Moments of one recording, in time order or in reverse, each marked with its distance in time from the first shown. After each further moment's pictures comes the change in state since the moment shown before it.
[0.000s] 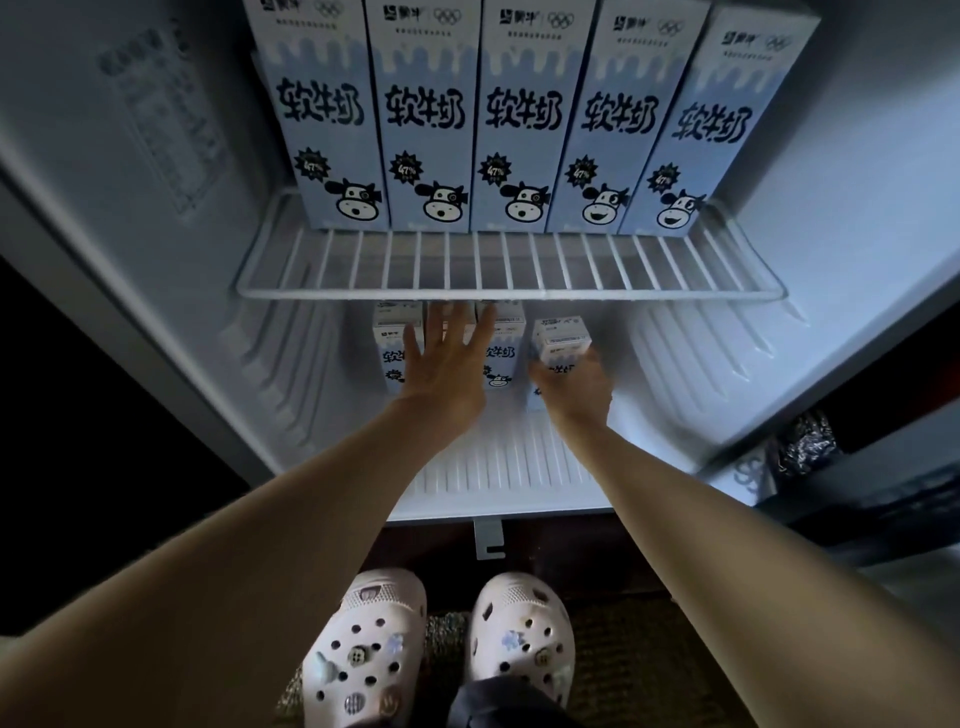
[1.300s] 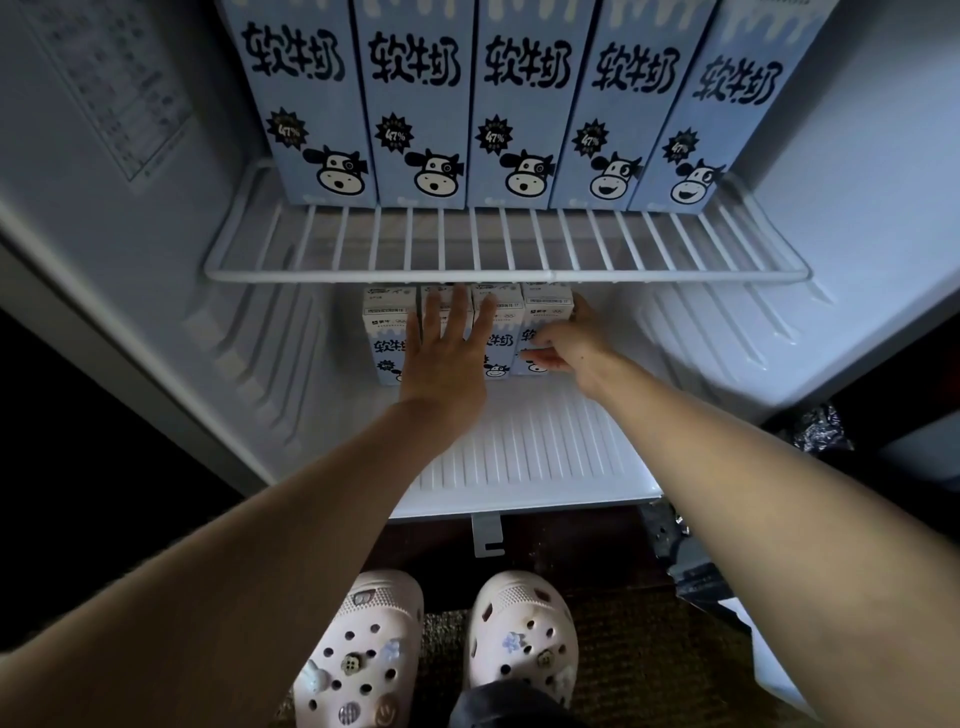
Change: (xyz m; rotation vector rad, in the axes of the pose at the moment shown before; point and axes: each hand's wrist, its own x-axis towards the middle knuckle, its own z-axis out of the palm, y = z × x) left_hand 0.003 0.000 0.013 0.040 0.036 0.024; right_hand 0.040 -0.024 -0.006 0.296 -0.343 0.181
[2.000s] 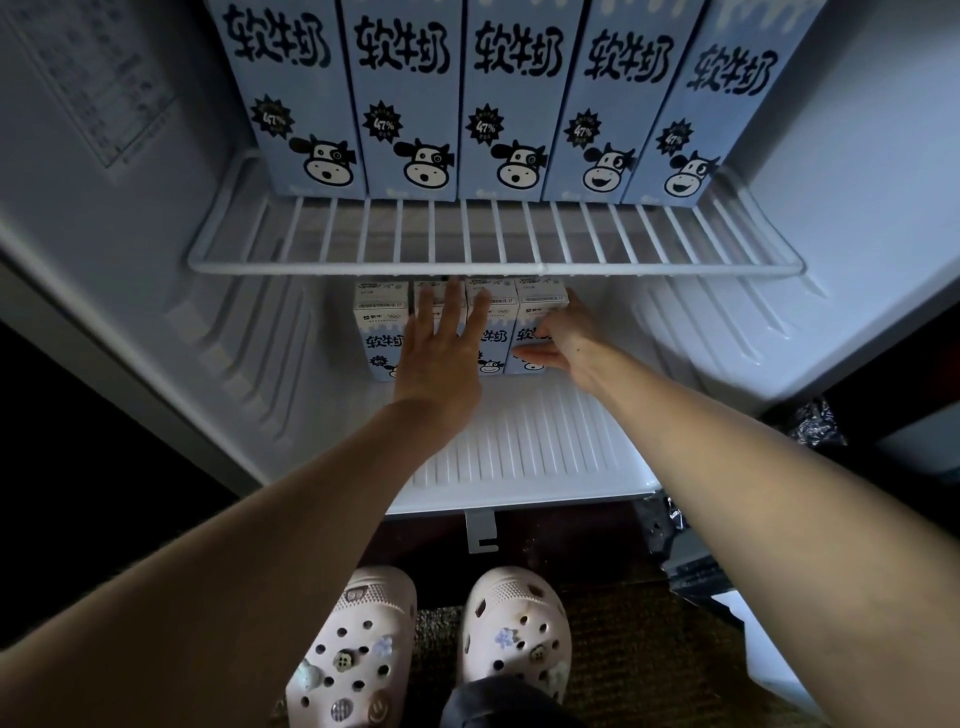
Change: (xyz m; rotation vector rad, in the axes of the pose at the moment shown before) left_hand -0.002 0.002 0.004 -0.091 0.009 -0.029; right_hand -0.002 -0.004 0.001 -0.039 -0.009 0.039
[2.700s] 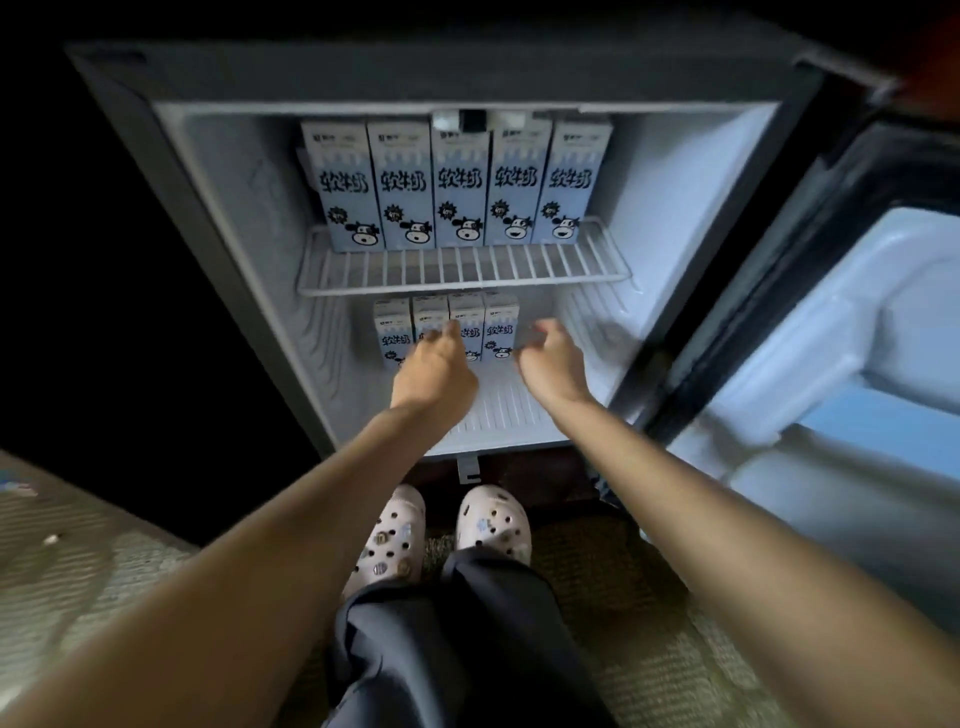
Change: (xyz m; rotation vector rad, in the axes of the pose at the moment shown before) left_hand -0.132 0.059 -0.123 -0.334 -0.061 -0.151; right_hand -0.201 -0.031 -0.030 -0.306 0.173 -0.178
